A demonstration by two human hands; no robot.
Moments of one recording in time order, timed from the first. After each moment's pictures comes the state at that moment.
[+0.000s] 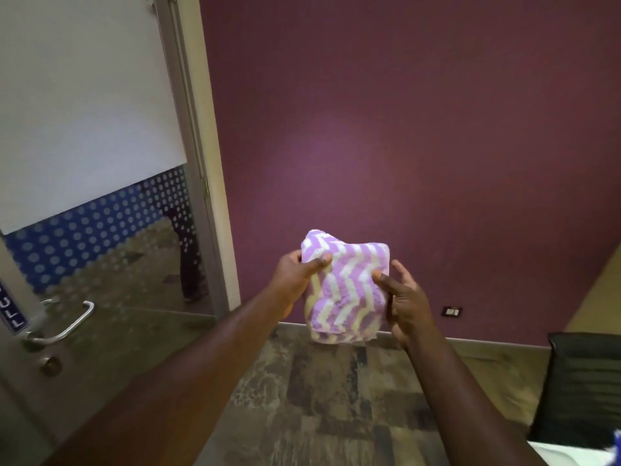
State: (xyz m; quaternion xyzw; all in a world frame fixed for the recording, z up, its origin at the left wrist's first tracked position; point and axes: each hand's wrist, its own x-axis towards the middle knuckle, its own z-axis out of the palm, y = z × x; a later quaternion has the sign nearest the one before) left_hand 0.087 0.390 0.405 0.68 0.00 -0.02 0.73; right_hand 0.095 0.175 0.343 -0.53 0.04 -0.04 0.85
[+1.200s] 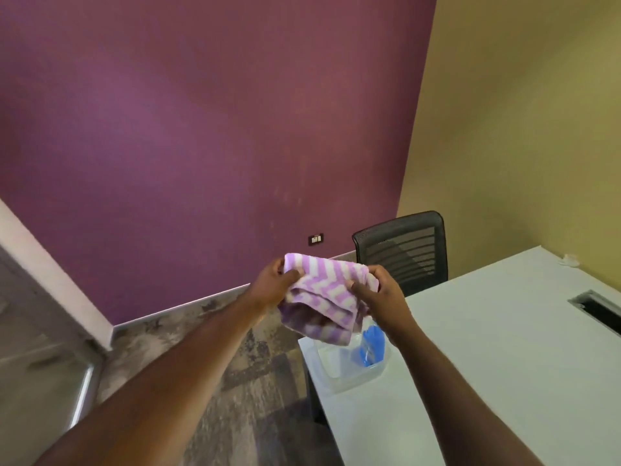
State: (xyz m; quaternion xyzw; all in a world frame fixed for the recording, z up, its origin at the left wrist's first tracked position) left_hand 0.014 0.048 0.304 0.77 -0.13 -0.21 0.59; right_hand -0.109 -0.149 0.257 -0.75 0.19 -0.19 0.60
